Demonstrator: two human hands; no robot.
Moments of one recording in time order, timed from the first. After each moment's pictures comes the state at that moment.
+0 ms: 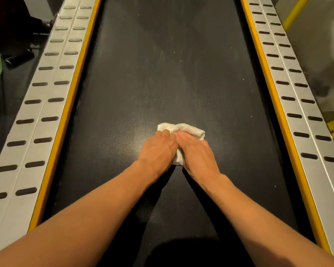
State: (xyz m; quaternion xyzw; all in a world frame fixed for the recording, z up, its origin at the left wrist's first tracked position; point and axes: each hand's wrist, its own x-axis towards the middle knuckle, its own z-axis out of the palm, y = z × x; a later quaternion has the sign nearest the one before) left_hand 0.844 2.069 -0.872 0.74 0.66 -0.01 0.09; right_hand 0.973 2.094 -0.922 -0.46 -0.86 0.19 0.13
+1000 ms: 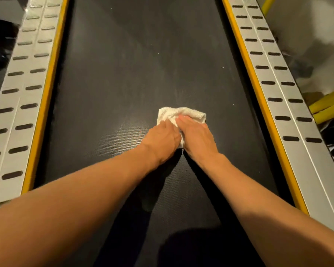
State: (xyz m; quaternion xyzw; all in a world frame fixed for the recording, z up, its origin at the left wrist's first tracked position) left_hand 0.883 2.100 -0.875 0.81 0.56 -0.14 0.02; right_hand 1.011 2.125 -0.918 -0.53 -0.82 0.16 0.11
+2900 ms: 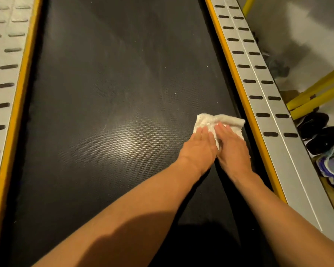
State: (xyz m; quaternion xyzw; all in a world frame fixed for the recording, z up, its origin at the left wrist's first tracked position) left_hand 0.993 2.092 -0.893 0.83 0.53 -0.10 0.11; right_hand 1.123 2.100 -0.922 -0.67 -0.71 0.18 0.13
